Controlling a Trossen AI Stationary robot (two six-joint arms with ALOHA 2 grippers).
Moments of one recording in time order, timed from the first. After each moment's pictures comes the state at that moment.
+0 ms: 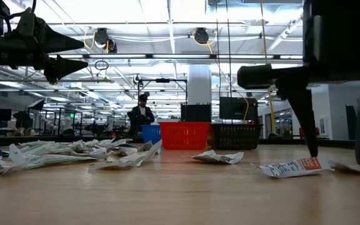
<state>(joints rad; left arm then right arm) 0.32 0.02 0.02 0.13 0.02 -0.19 0.52 2.00 1.37 -0.97 0.08 -0.56</state>
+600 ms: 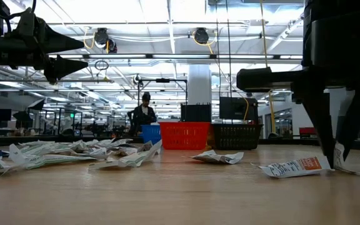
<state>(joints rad) 0.33 0.02 0.02 0.13 0.02 -0.19 0.52 2.00 1.34 -0.88 0.08 -0.51</state>
